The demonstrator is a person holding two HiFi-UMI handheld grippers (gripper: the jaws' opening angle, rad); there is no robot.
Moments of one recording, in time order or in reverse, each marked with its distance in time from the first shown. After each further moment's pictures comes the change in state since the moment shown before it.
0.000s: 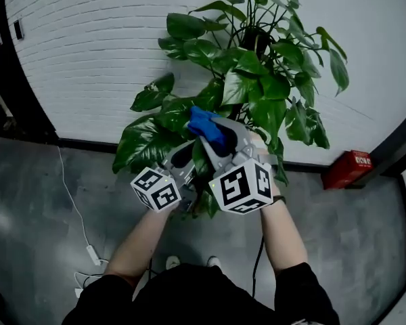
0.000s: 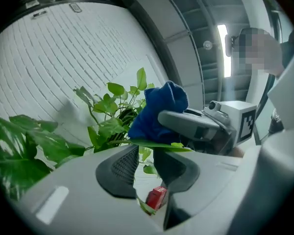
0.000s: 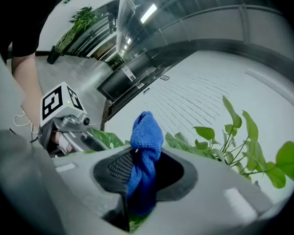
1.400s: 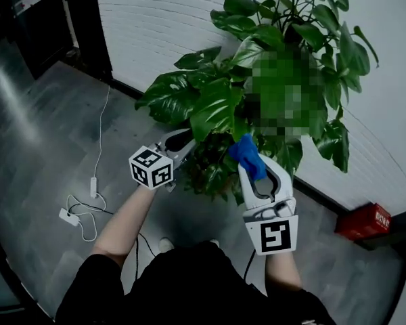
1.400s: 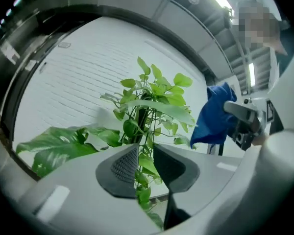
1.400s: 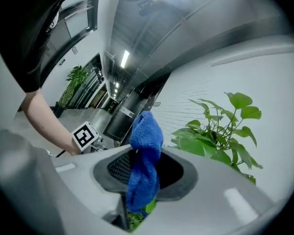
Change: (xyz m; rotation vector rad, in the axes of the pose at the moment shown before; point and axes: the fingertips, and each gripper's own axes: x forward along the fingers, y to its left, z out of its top) left arm -0.059 -0.033 -0.090 0.256 0.160 0.482; right arm -0.196 0.021 -0.089 0.392 -0.398 0.112
